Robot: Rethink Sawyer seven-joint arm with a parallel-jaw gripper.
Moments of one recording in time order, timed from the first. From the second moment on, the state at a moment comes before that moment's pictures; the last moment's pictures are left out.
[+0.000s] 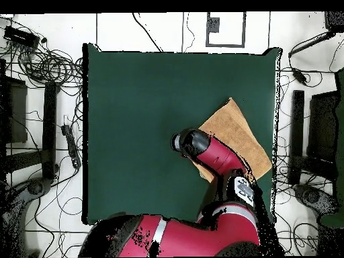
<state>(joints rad) -0.13 -0.32 -0.21 1.62 0.39 0.46 2.73</state>
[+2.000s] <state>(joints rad) -0.03 -0.45 -0.05 1.99 0.70 0.05 2.76</state>
